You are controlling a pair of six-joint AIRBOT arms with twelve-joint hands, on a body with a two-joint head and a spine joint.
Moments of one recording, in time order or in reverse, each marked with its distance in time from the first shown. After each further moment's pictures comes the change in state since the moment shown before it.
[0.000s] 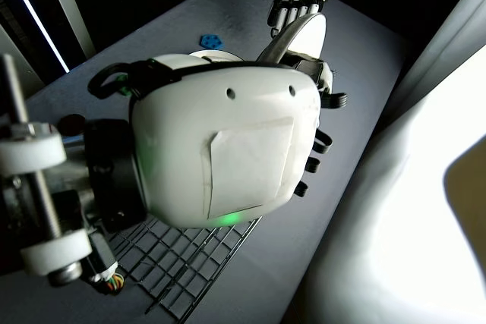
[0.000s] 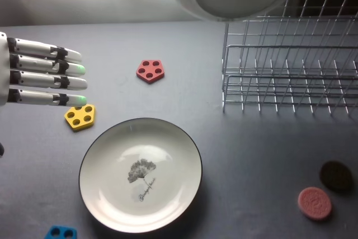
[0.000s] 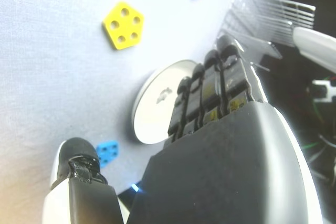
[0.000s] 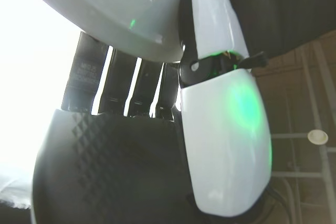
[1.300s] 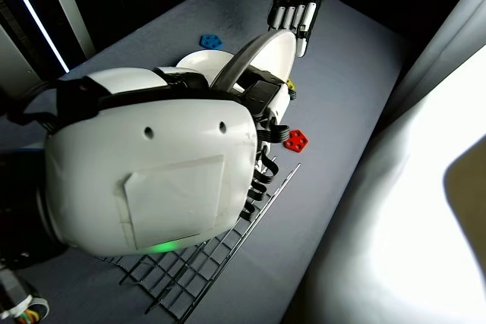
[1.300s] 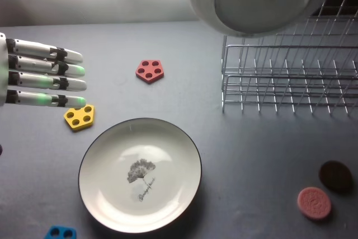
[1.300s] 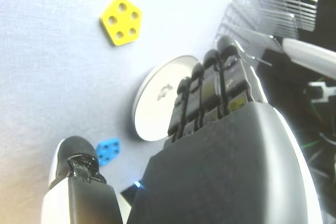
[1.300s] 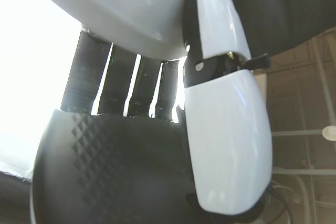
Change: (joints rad) left arm 0.000 0.006 -0.001 0.001 -0.016 0.019; right arm -0.021 0.097 -0.079 -0.019 0.018 0.051
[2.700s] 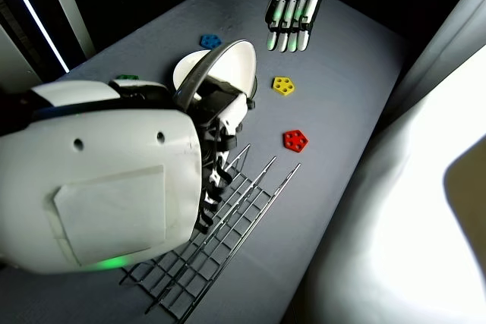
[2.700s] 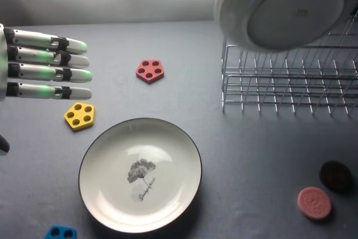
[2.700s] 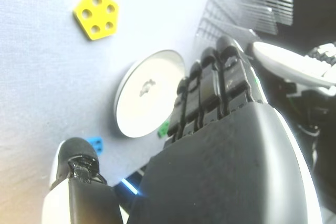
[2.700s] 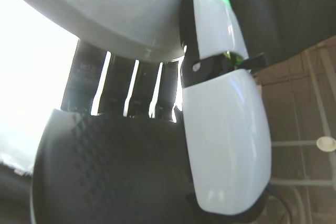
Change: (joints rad) left arm 0.000 0.000 0.000 -0.071 -0.058 0.008; right arm -0.022 0.069 -0.021 -0.055 0.056 0.005
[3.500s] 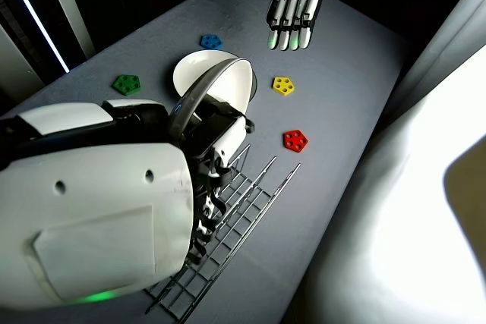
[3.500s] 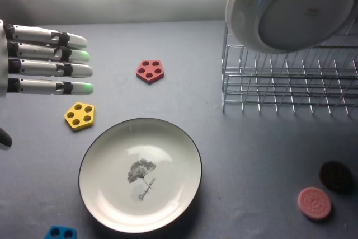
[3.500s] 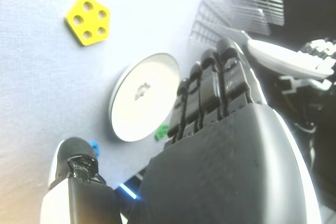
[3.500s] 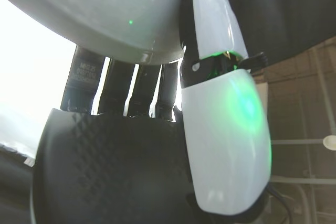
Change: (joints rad) left arm 0.000 0.000 -0.002 -0.026 -0.002 0.025; right arm -0.033 -0.003 0.048 0.018 0.008 0.007
